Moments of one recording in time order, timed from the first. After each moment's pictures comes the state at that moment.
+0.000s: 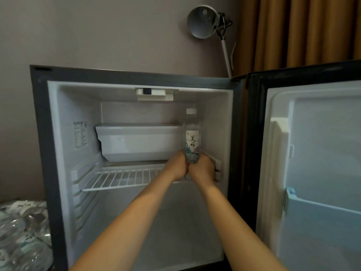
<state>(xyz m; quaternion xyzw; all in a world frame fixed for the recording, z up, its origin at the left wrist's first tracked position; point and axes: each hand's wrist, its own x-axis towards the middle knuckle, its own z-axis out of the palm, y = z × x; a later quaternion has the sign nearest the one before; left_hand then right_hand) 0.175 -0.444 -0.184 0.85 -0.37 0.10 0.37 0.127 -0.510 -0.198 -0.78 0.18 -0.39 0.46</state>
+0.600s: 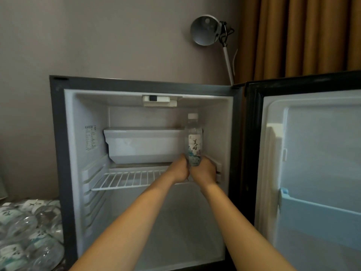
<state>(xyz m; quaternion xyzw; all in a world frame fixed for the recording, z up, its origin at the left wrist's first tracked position) 0.172 -0.437 -0.184 0.86 -0.34 0.05 0.37 0.119 -0.509 -0.195 -0.81 0.18 -0.34 0.44</state>
